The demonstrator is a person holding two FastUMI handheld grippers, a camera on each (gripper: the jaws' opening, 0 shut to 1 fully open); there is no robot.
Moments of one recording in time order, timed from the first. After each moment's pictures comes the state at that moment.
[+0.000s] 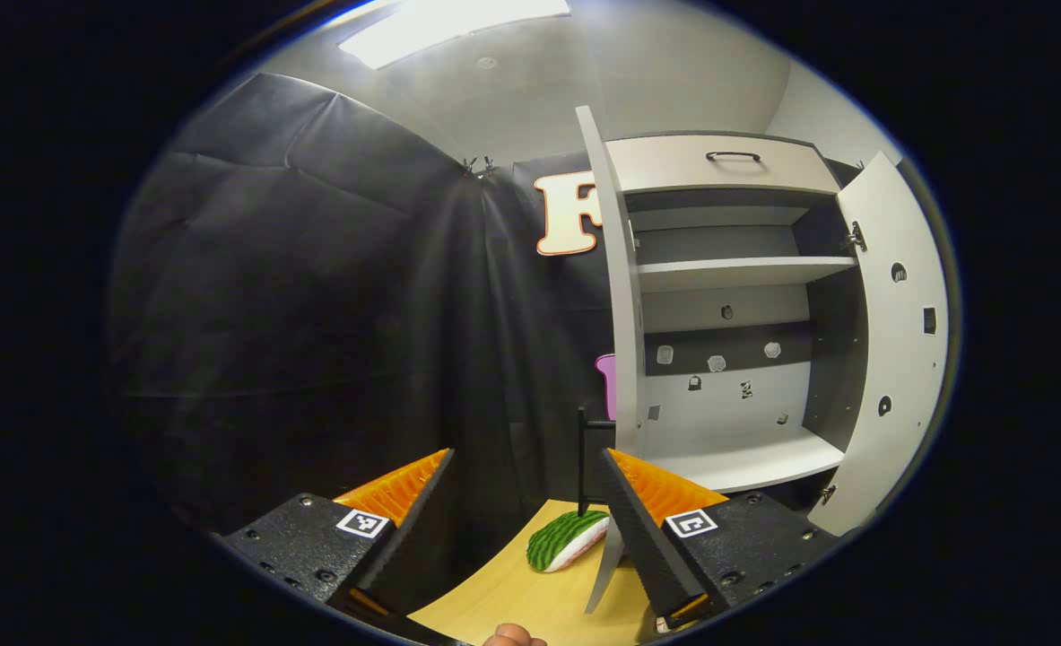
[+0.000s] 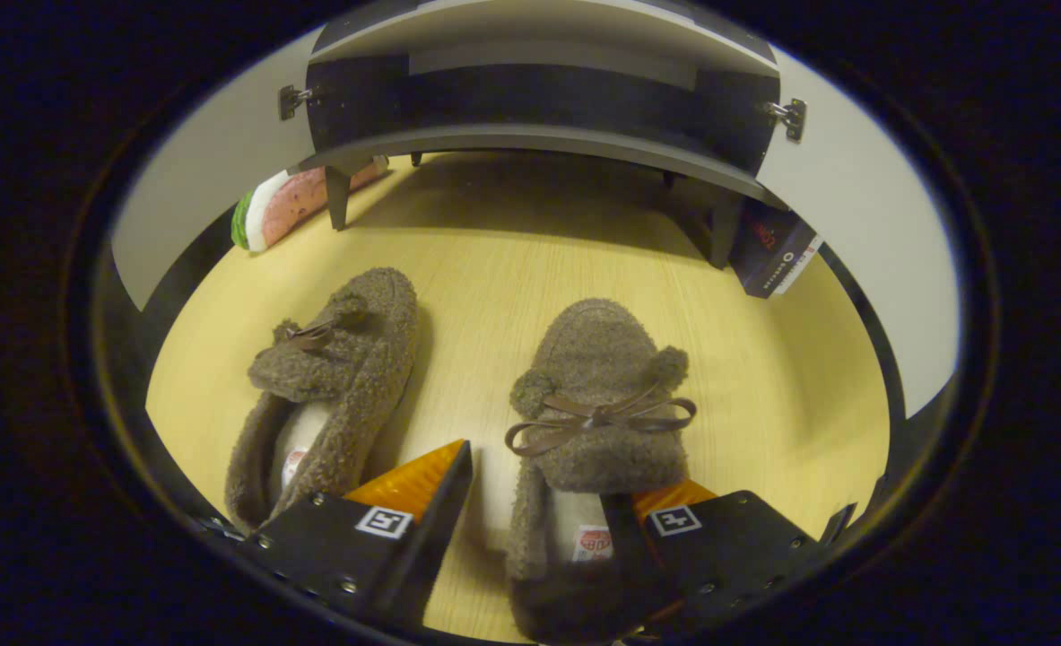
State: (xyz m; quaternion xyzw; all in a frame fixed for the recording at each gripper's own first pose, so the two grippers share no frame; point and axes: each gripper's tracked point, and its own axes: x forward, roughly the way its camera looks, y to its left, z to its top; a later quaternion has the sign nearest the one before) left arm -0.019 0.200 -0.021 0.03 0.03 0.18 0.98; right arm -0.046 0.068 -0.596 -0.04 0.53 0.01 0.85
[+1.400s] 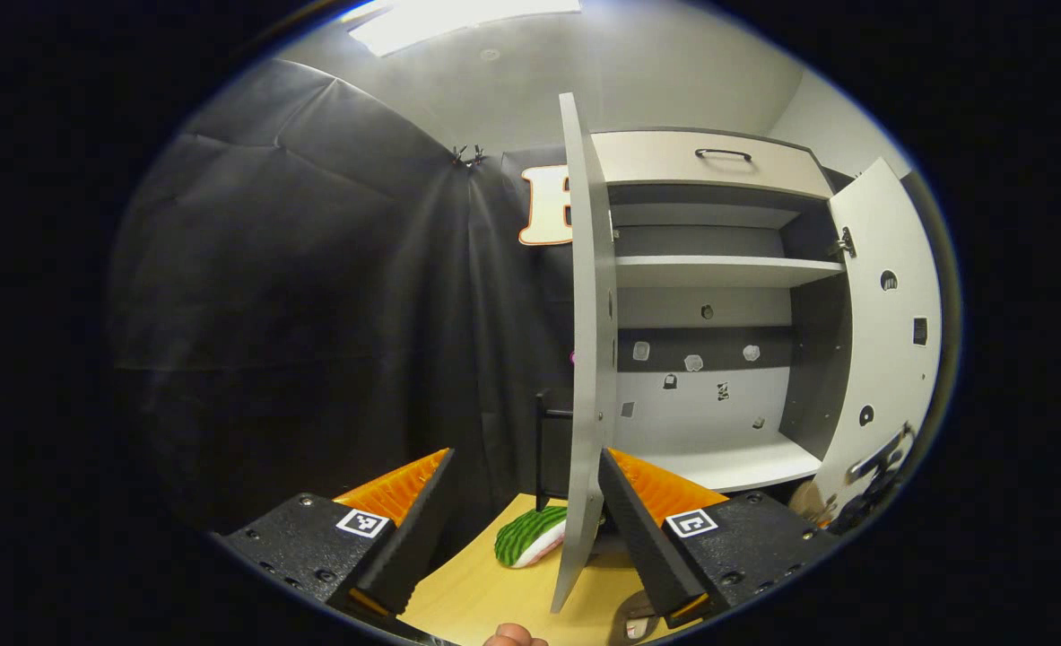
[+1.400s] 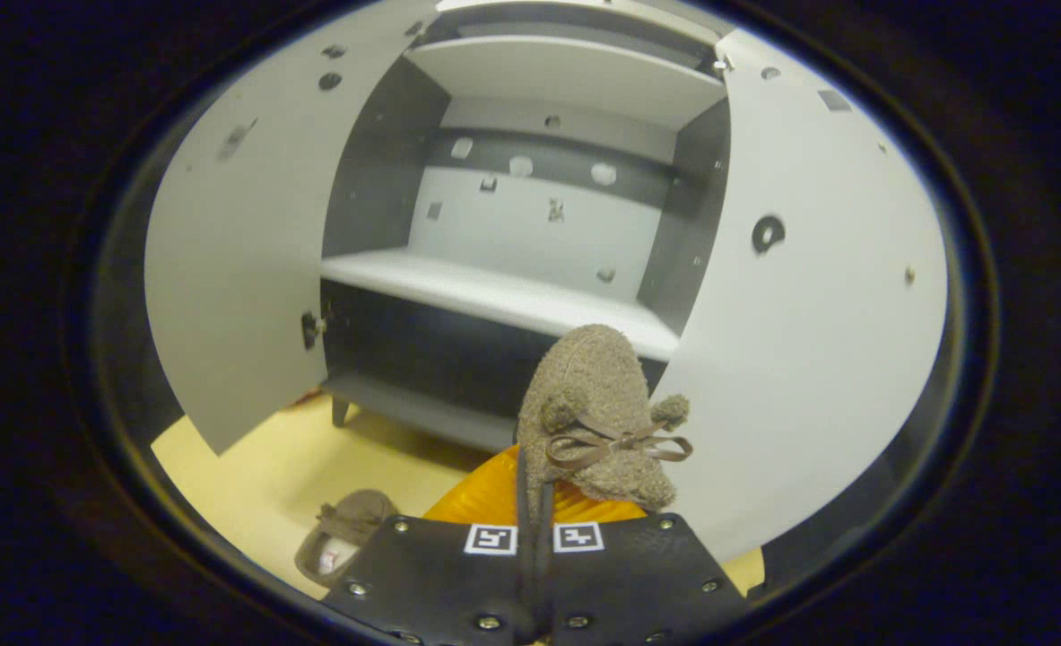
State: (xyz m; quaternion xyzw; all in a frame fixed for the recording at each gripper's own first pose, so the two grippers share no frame) left arm 0.002 0.168 -0.039 -0.01 0.04 0.15 0.99; right arm 0.080 0.032 -0.303 -0.08 0.23 0.01 0.97
